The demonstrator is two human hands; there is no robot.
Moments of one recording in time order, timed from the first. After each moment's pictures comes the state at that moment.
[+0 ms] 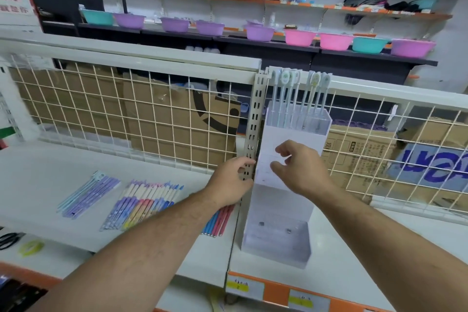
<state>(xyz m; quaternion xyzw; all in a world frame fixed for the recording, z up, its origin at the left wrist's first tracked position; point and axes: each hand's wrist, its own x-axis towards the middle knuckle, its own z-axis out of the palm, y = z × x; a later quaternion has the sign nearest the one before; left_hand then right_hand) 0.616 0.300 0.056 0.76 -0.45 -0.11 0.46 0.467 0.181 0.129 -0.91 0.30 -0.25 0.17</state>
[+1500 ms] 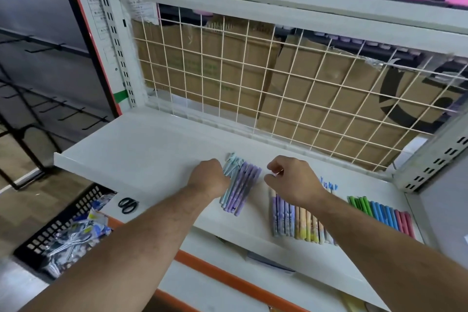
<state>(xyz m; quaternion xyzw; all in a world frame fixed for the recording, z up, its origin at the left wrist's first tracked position) 0.948 0.591 -0.042 0.95 -0.22 -0.11 0.20 0.799 0.434 0.015 -0.93 0.24 -0.07 0.26</state>
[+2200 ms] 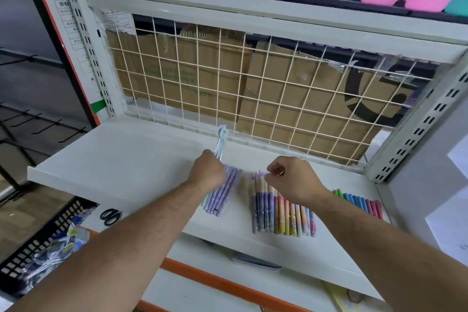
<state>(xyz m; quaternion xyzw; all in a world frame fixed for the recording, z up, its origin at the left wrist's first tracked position) 0.923 0.558 -0.005 0.90 -0.19 -0.14 0.37 0.759 0.415 0.035 -0.91 0.27 -0.10 0.29</state>
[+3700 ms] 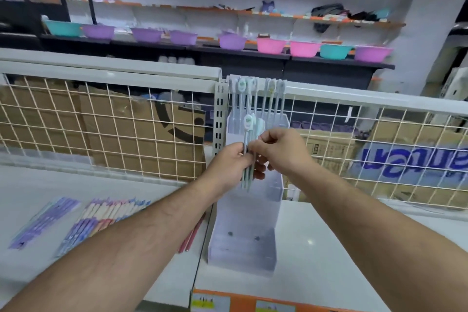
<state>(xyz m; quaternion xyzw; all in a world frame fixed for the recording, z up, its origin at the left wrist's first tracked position) 0.546 0.256 0.138 0.59 -0.42 -0.29 0.63 0.440 0.160 0.183 -0.80 0.27 -0.32 0.44</state>
